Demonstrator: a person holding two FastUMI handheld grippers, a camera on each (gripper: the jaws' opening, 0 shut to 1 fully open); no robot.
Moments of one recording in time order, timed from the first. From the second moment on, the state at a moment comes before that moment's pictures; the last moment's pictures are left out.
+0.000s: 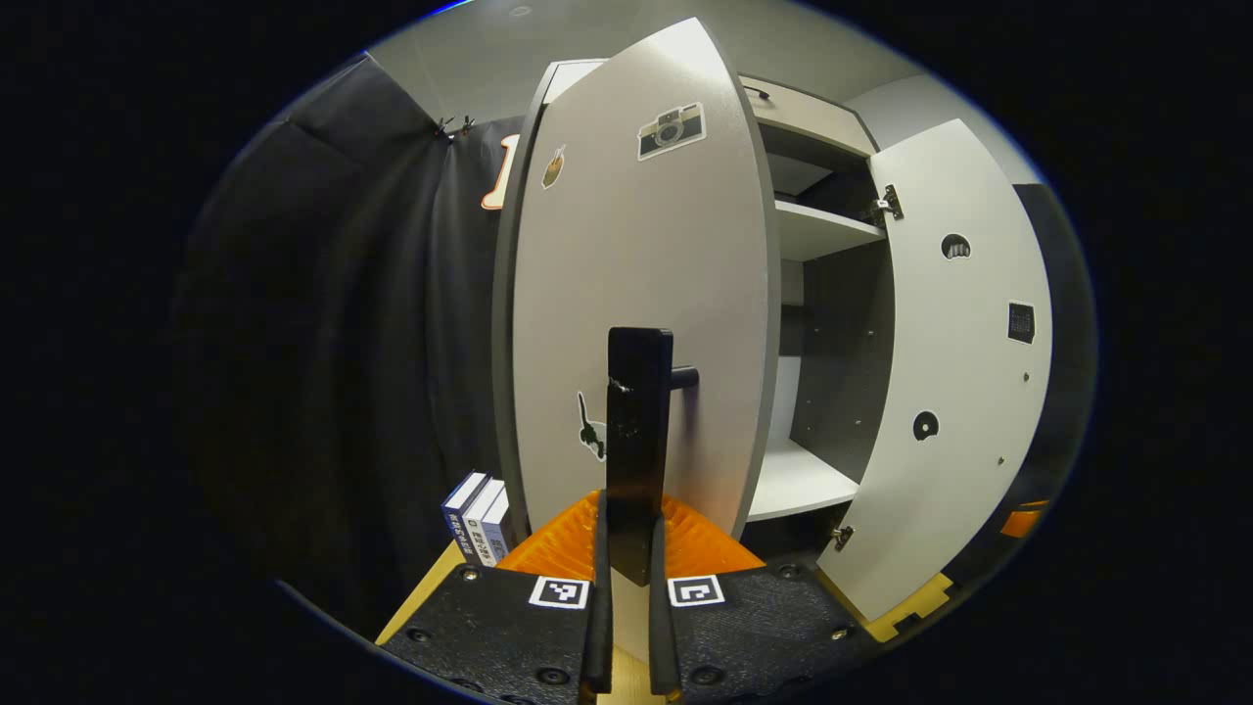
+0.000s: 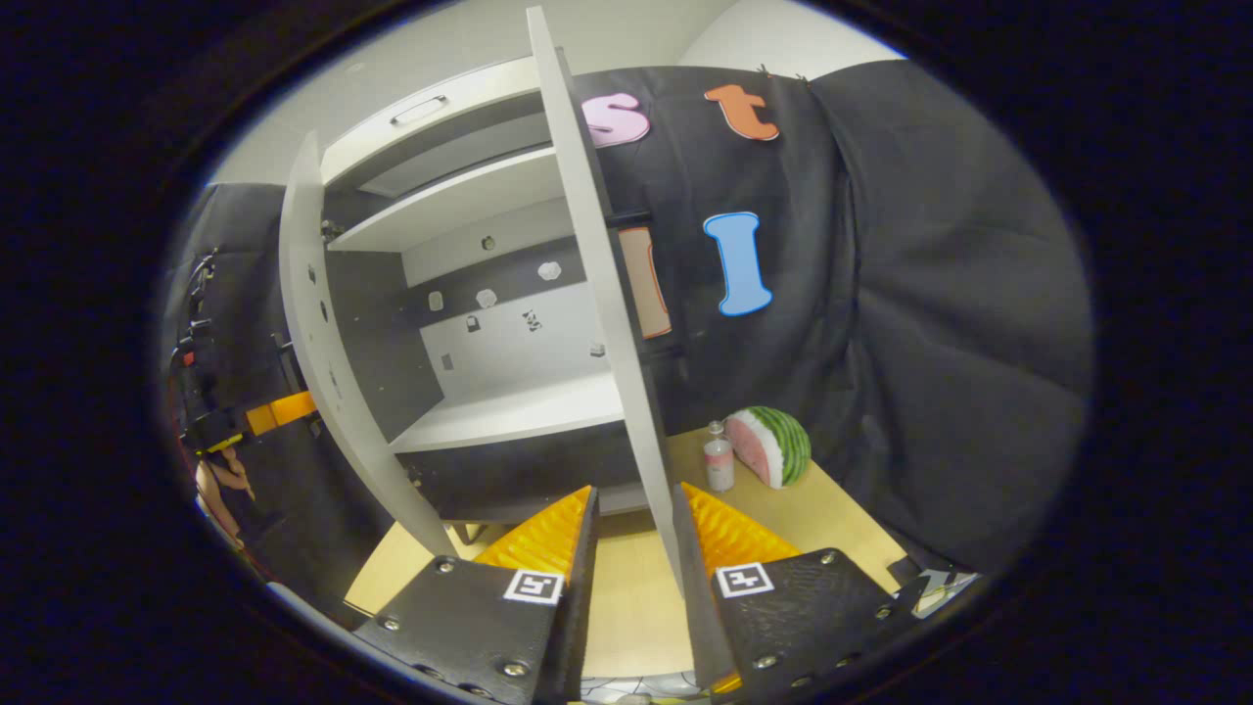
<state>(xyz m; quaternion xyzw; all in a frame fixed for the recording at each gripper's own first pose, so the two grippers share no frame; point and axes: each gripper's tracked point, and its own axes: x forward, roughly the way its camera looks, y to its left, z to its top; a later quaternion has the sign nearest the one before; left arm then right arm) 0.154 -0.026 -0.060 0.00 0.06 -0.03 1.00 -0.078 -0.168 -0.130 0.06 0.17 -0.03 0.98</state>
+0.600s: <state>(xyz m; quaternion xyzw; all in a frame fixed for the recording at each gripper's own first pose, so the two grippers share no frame) 0.143 0.013 -0.059 0.02 0.06 0.05 1.00 -0.076 -0.142 -0.144 0.07 0.18 0.00 0.98</state>
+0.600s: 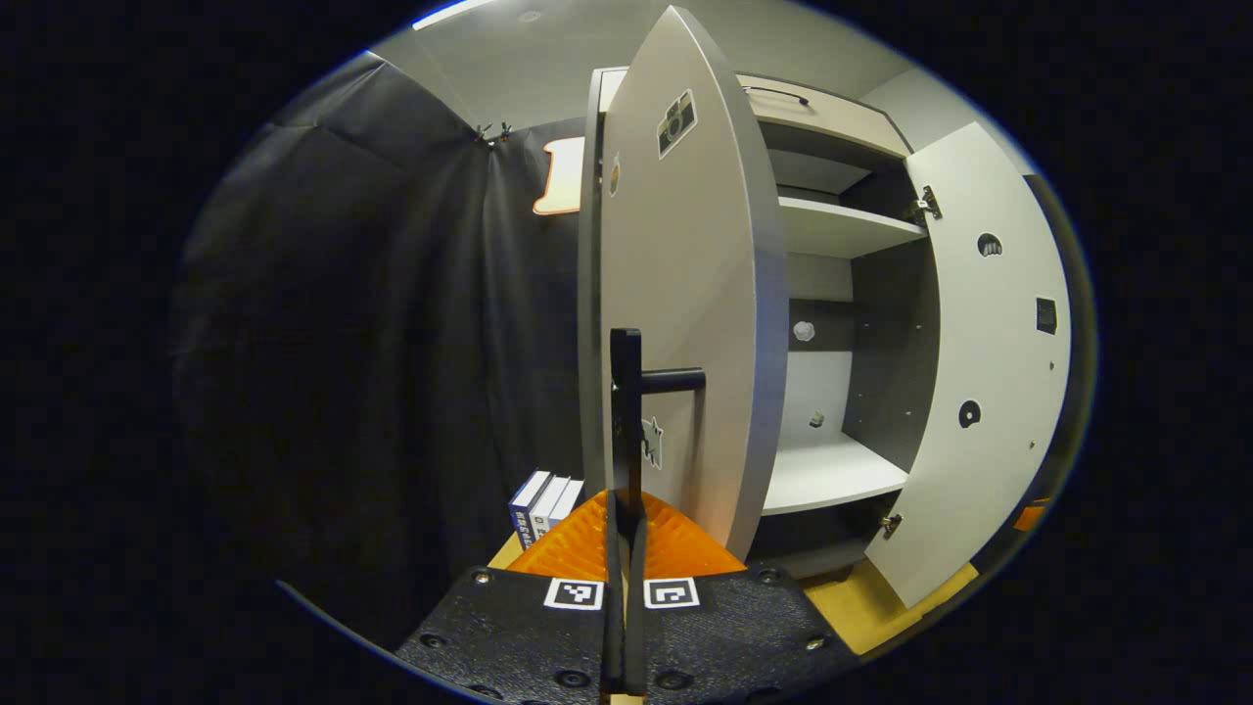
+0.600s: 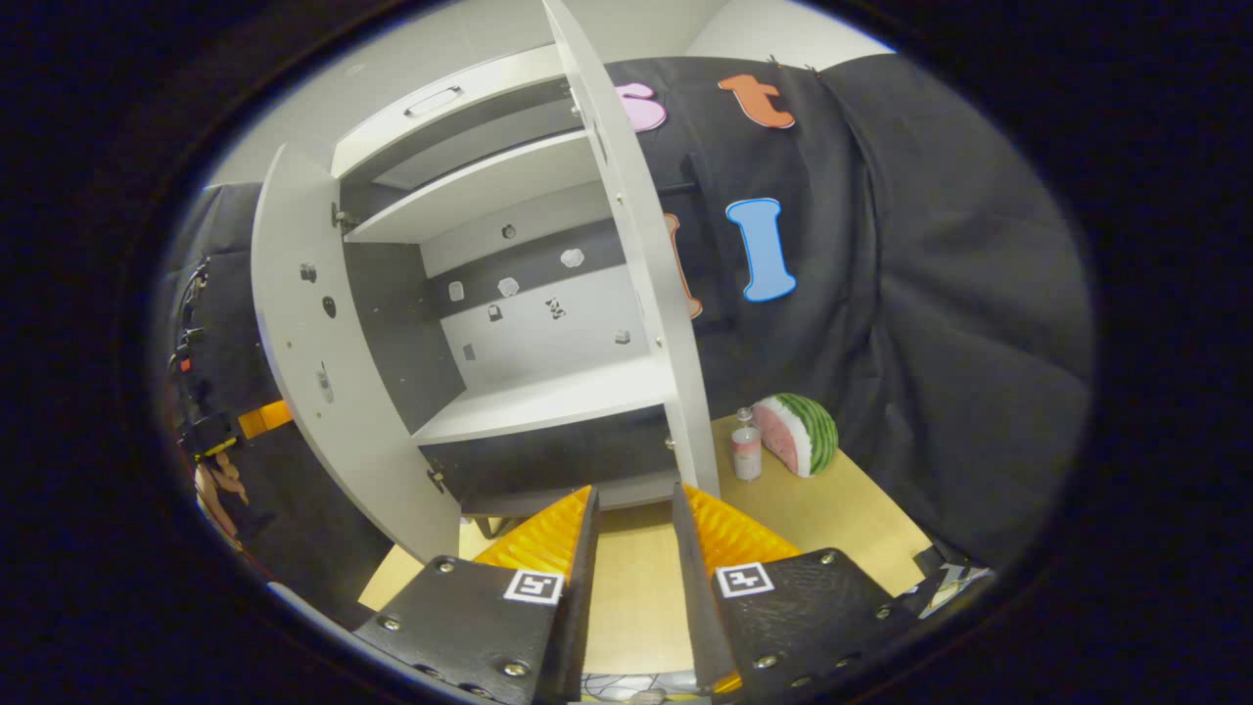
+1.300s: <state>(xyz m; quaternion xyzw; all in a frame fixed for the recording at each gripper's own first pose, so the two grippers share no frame) 0.144 0.028 -0.059 0.01 0.05 0.05 1.00 -0.061 -0.111 -0.155 0.08 0.19 0.02 0.98</state>
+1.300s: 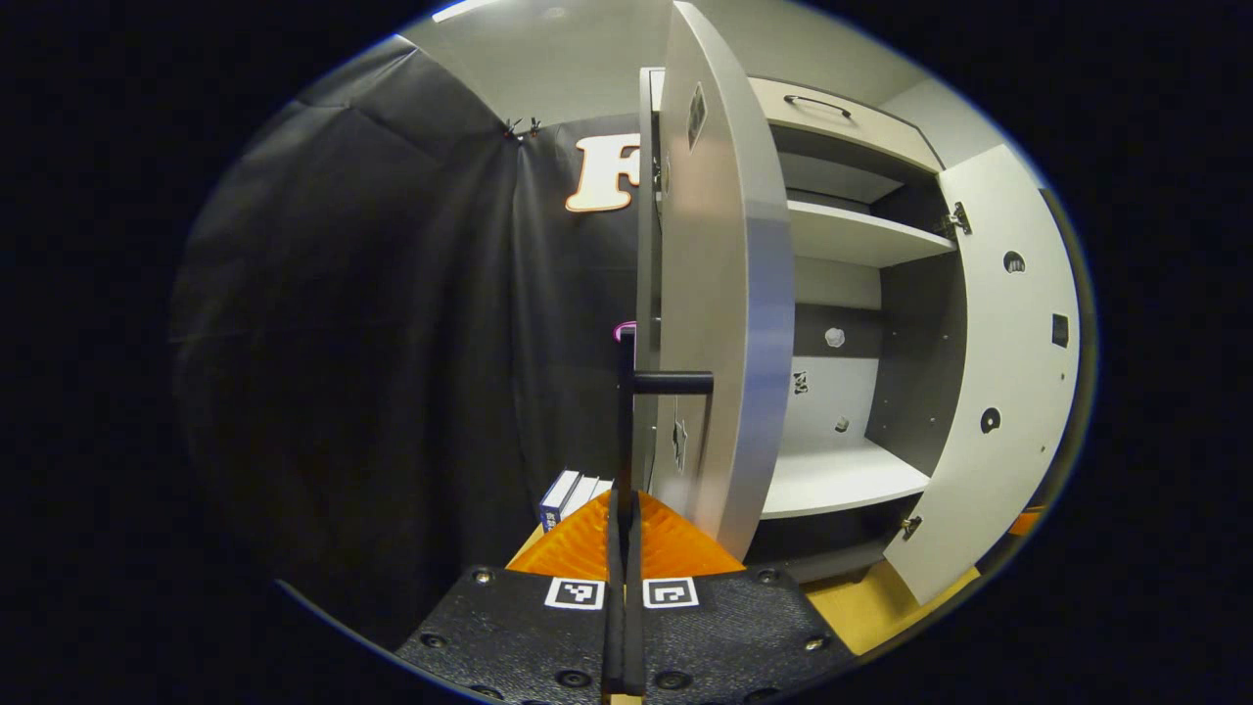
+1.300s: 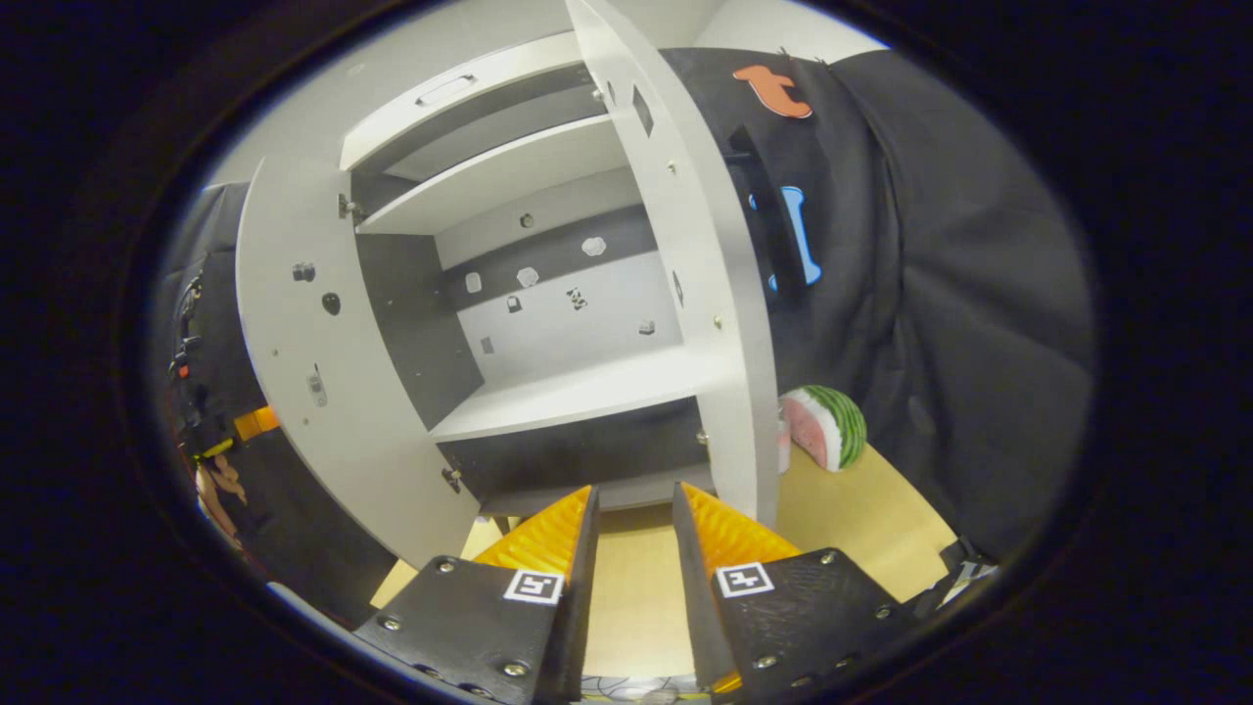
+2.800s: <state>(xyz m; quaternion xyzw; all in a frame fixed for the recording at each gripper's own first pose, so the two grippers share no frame) 0.143 0.023 -0.058 -0.01 0.05 -0.01 1.00 -0.040 -0.076 -0.153 0.07 0.19 0.05 0.98</state>
